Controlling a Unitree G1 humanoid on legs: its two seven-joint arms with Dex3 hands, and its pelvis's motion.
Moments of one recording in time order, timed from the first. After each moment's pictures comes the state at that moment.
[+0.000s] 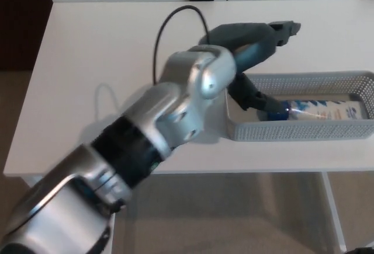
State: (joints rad) left_arm -0.89 0.18 -0.66 0.34 0.52 0.29 -0.33; right_arm -0.19 -0.38 0.15 1.27 -0.28 -0.19 -0.02
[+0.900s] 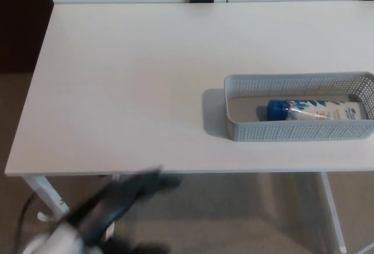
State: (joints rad) left_arm 0.34 0.46 -0.20 -0.31 0.31 0.12 -0.42; right_arm -0.14 -0.38 0.15 1.29 -0.27 -0.19 -0.02
